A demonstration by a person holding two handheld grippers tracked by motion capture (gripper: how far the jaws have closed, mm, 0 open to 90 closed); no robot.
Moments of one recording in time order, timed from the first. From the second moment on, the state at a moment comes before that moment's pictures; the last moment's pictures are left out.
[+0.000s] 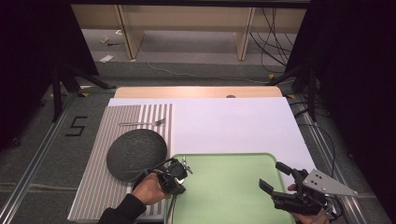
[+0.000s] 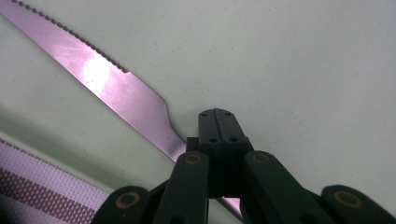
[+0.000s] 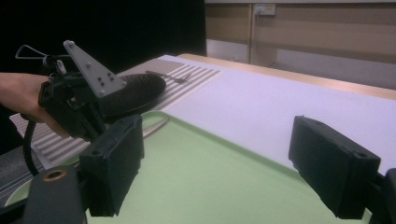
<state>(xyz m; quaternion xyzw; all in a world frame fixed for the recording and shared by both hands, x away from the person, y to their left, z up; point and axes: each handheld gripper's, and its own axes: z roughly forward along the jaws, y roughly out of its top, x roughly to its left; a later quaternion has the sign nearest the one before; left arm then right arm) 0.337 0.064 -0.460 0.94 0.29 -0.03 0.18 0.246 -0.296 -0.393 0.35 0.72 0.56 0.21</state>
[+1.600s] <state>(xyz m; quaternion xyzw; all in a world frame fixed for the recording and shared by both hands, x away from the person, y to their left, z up) 0.319 0.065 -0.437 0.91 0.26 -0.01 0.32 0.246 -0.296 -0.393 0.35 0.72 0.56 0.21</state>
